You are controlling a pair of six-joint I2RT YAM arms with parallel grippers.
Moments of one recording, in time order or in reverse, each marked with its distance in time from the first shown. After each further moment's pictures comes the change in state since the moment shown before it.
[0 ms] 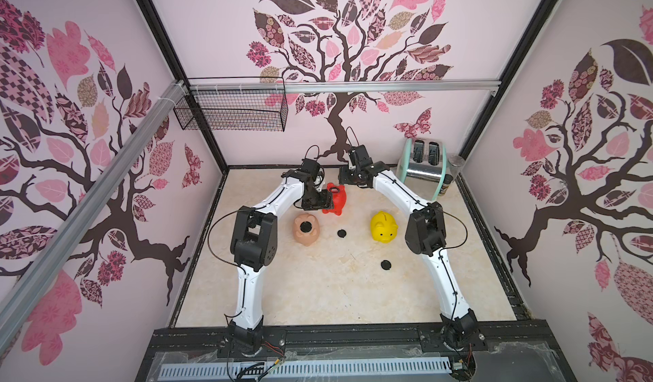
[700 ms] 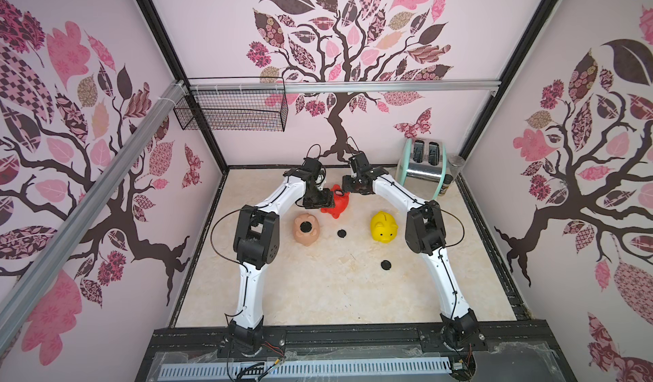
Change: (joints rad) left arm -0.002 0.041 0.051 -0.011 -0.021 0.000; right arm -0.005 -0.035 -0.129 0.006 0.000 0.002
